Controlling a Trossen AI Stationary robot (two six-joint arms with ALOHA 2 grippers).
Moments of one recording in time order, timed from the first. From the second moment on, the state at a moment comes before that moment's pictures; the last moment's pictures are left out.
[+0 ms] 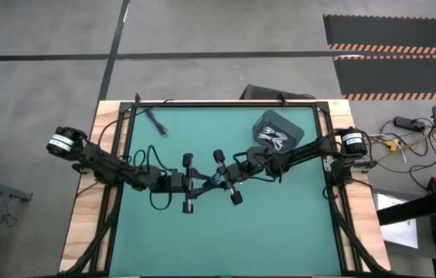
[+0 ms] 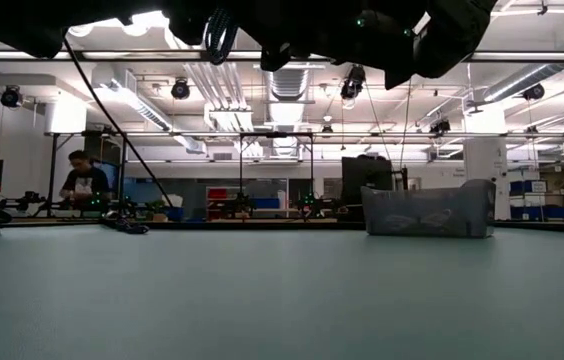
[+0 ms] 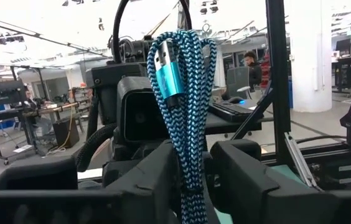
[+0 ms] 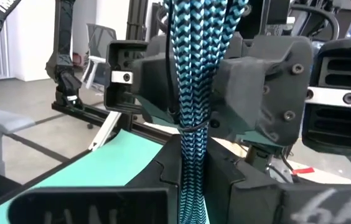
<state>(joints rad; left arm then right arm) -0.32 1.44 0.57 1.11 -0.29 0.19 0.04 1.84 0.98 0.94 -0.39 -0.17</state>
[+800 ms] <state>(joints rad) -0.32 1.40 0.56 1.04 -0.42 0.25 0.03 1.62 0.97 0.10 -0.19 -0.06</state>
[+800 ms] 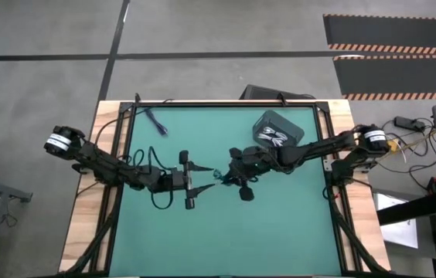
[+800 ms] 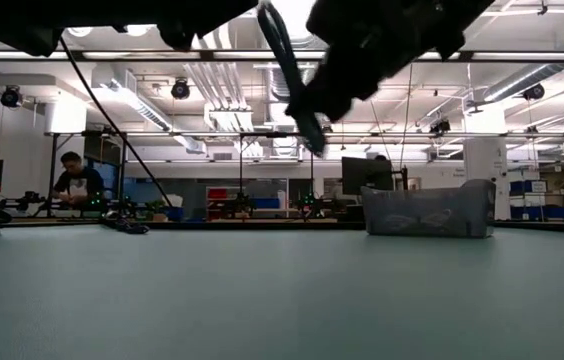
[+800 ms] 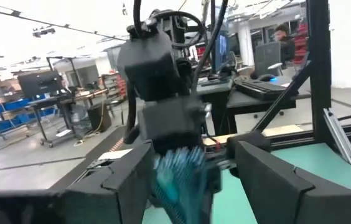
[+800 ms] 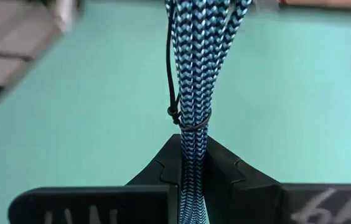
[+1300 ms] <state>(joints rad) -0.32 1.40 0.56 1.04 -0.43 0.25 -0.14 1.53 1.19 -0.85 0.04 0.30</state>
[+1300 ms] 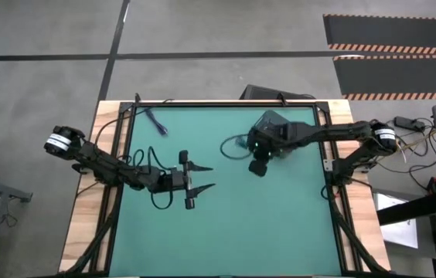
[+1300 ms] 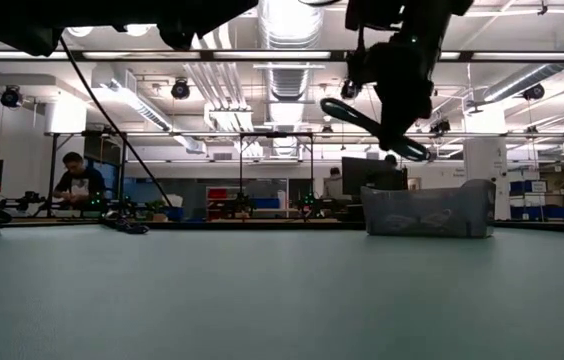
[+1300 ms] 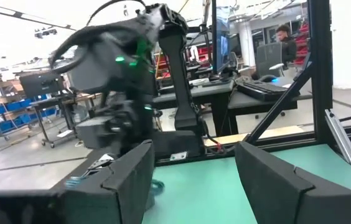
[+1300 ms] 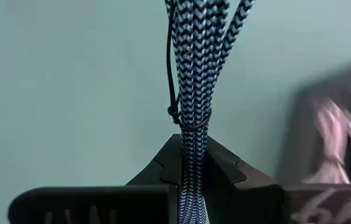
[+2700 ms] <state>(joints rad) -0.32 1.40 0.56 1.03 -0.43 0.24 -0.67 1.86 1.39 -1.31 0.15 0.11</state>
